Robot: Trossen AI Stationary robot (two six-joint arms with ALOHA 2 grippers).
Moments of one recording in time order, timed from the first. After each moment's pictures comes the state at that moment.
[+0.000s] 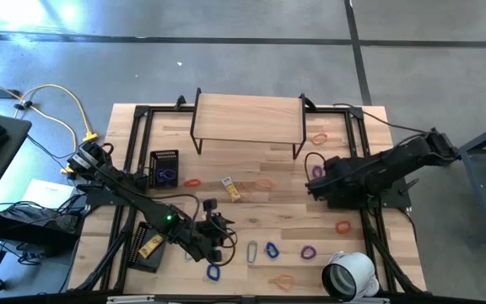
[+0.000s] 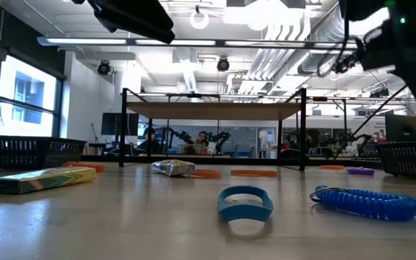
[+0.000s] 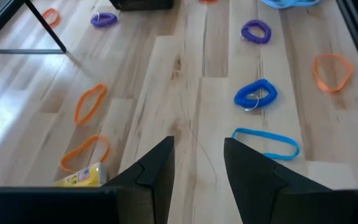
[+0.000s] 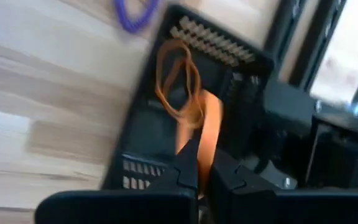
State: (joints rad) left arm -0.60 1.62 1.12 -0.25 -0.65 -0.42; right arm 0.22 1.31 0.93 -1.49 0.12 1.48
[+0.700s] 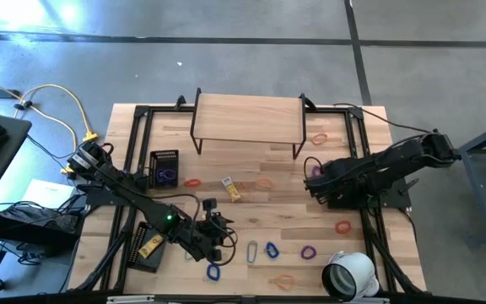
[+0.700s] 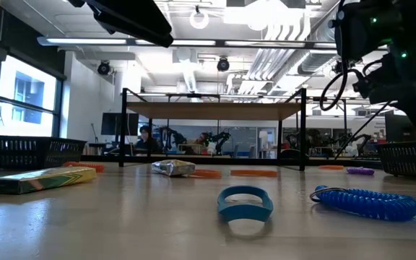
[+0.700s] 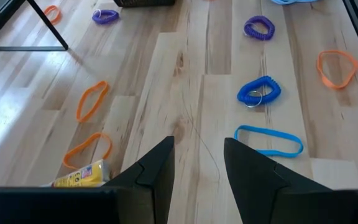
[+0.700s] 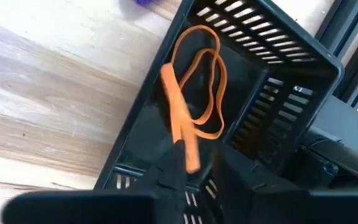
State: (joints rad) left arm -0.60 1.62 1.12 -0.27 -0.65 -0.42; right arm 0.14 1.32 0.76 -1.28 0.08 1.29
